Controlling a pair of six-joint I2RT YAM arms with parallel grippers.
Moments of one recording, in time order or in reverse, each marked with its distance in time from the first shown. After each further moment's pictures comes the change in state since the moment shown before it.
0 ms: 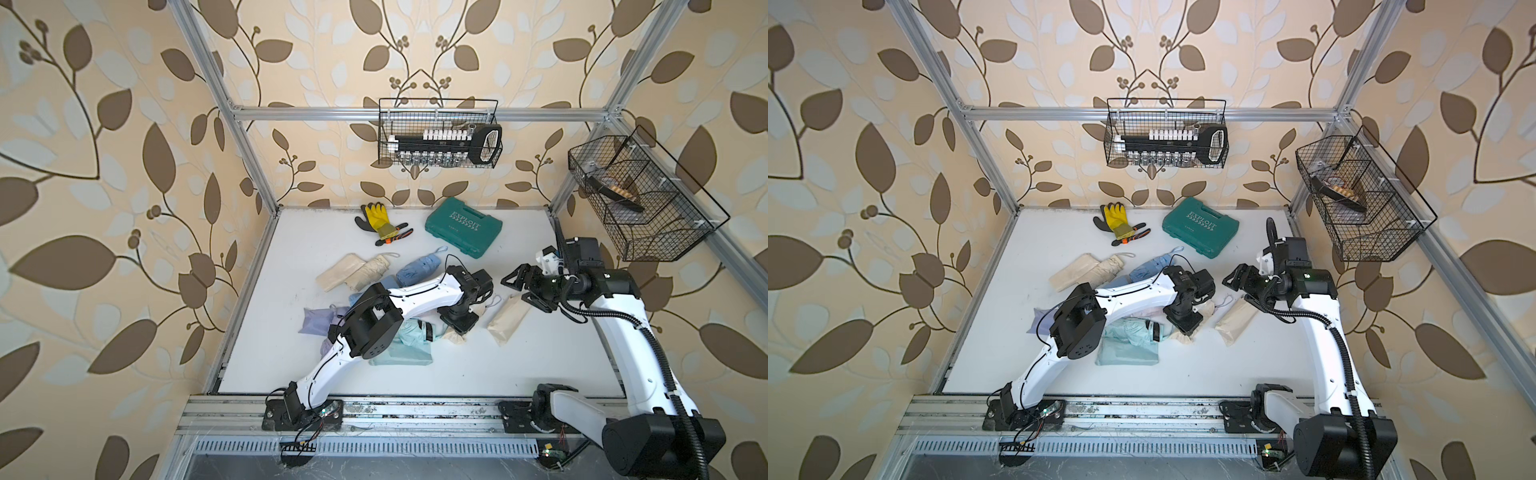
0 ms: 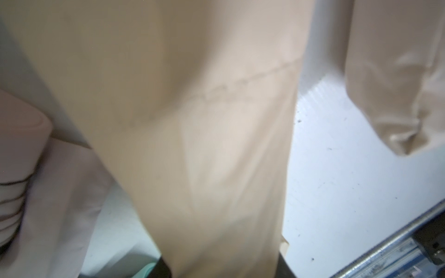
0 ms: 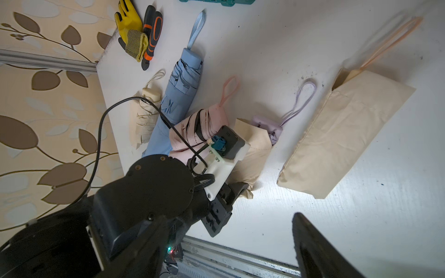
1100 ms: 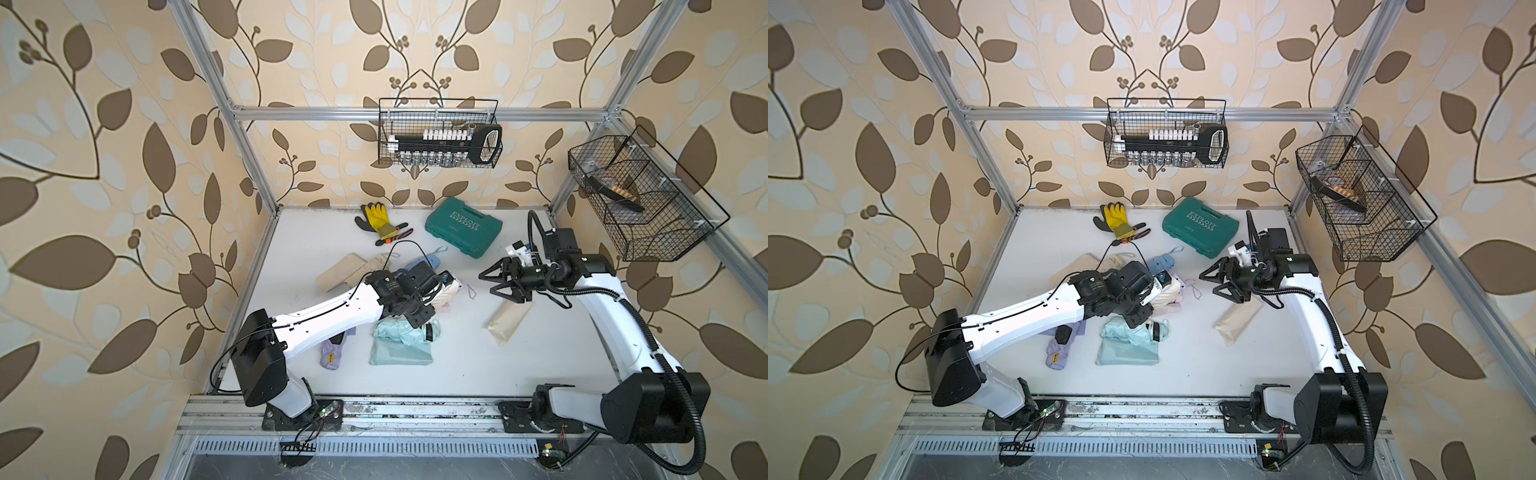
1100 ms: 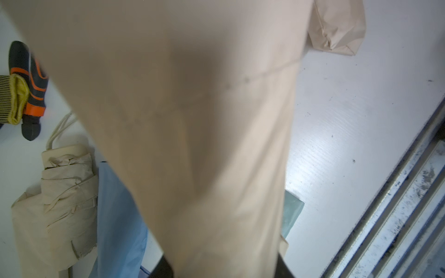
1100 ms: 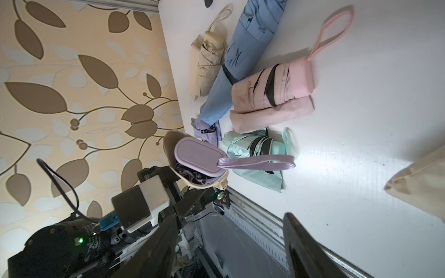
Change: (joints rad) left arm 0.066 -0.804 -0.690 0.322 -0.225 0.282; right arm 0.091 0.166 0.024 0.077 -0.399 0.024
